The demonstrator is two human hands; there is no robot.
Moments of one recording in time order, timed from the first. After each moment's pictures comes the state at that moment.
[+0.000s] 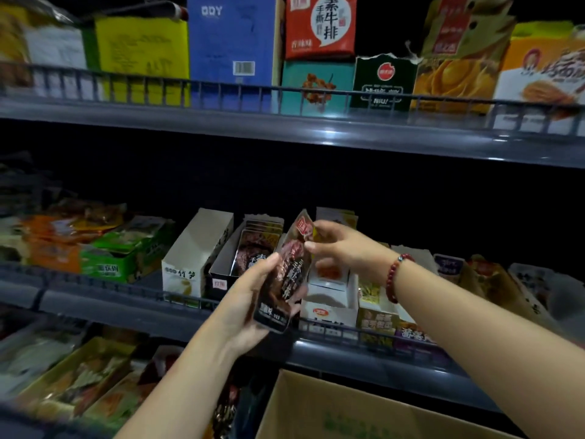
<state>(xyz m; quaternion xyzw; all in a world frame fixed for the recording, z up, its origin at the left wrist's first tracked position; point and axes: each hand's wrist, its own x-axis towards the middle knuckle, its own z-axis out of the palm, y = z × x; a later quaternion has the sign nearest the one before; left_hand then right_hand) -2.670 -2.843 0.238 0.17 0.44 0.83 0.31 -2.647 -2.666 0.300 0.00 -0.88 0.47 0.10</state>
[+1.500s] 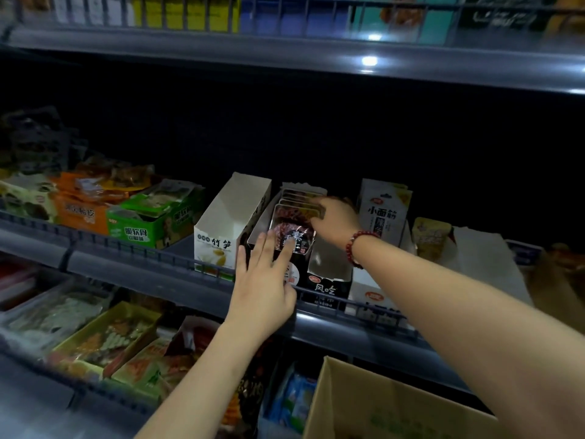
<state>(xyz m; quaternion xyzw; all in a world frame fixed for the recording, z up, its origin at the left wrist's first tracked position) -2.757 -2.862 0.154 0.31 0.90 0.21 -0.24 -2.802 -2.689 0.232 -0.10 -0.95 0.20 0.21</state>
